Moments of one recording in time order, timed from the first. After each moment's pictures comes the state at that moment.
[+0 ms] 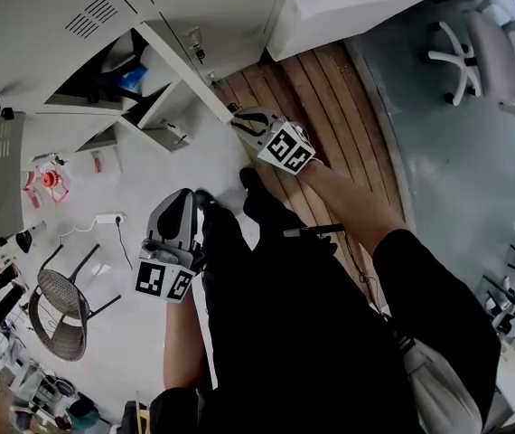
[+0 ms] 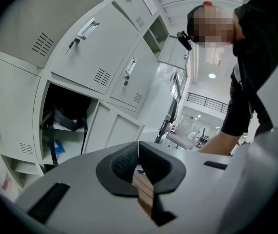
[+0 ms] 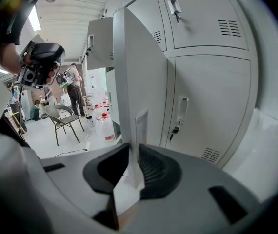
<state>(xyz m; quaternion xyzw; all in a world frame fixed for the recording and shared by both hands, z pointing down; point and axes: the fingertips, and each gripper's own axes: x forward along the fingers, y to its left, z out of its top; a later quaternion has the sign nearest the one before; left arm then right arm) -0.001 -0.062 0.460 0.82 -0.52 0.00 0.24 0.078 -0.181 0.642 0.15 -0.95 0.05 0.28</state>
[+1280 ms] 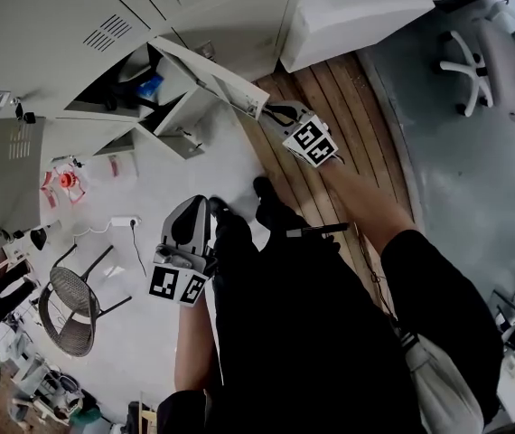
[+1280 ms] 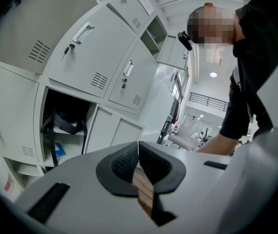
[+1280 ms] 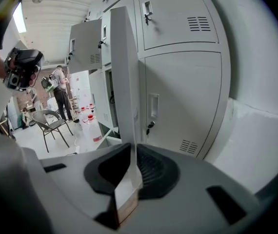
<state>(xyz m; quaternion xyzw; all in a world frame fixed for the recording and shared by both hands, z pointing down) 0.013 -0.064 0.443 0.81 -0.53 0.00 0.23 0.130 -0.237 0.646 0.22 -0.93 0.08 0.27</state>
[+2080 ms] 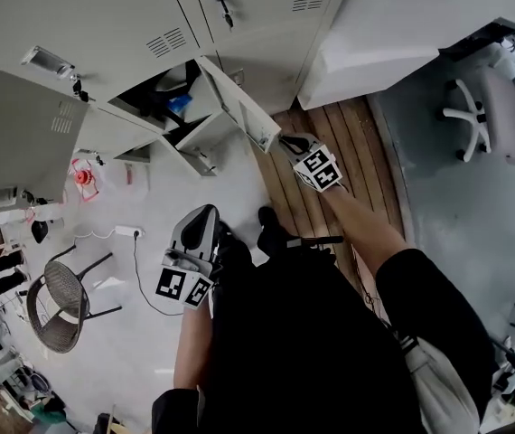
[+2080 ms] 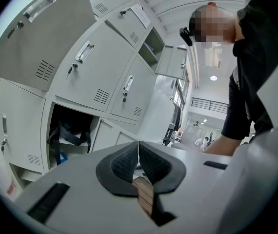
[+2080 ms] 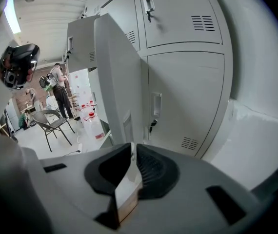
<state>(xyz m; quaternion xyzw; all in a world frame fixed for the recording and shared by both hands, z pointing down) -0.002 -0.044 0.404 0.80 -0.56 -0.04 0.20 0.130 -0.223 0.634 0.22 -0.92 0.10 0.30</state>
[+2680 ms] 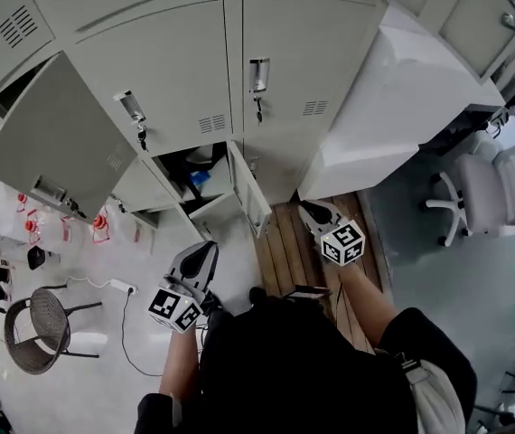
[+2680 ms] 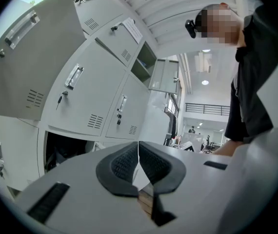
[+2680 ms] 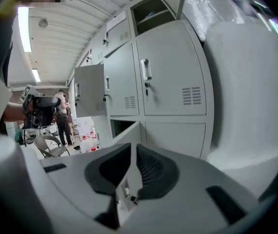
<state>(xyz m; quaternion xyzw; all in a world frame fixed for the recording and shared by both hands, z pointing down) -0.021 -0.036 0.322 0.82 -0.55 -0.07 0.14 0.159 -0.203 0.430 0.25 -0.96 0.08 0.13</state>
